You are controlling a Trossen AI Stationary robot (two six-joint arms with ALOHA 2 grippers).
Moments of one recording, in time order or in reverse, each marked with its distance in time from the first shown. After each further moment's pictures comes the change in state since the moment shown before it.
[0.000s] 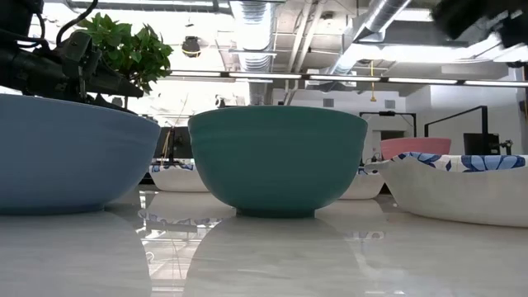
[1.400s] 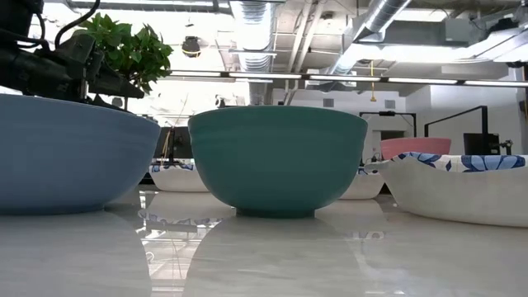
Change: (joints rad) left arm 0.000 0.000 0.000 -0.002 -0.054 -0.019; right arm 0.547 0.402 0.000 0.359 0.138 0.821
